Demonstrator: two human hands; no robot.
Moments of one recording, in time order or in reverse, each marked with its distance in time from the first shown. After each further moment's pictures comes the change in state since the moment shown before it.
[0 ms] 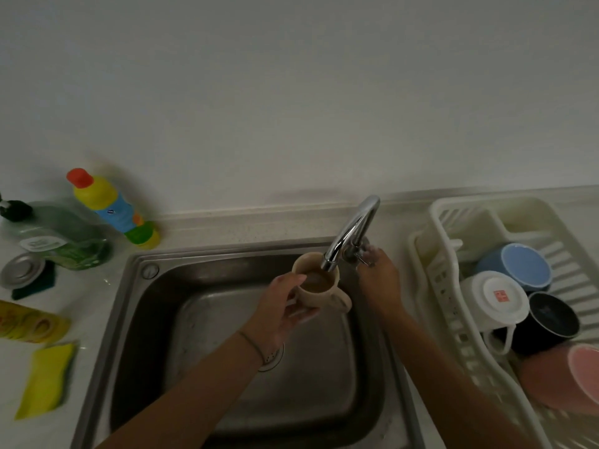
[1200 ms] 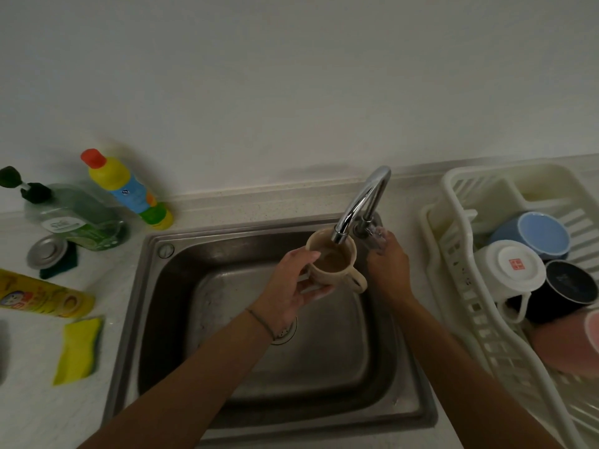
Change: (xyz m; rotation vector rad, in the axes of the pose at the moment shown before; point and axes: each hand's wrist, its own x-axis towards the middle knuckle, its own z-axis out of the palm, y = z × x) left_hand -0.019 0.004 0.000 0.039 -0.080 0.012; right_hand -0.023 0.012 0.004 -0.013 0.003 -0.021
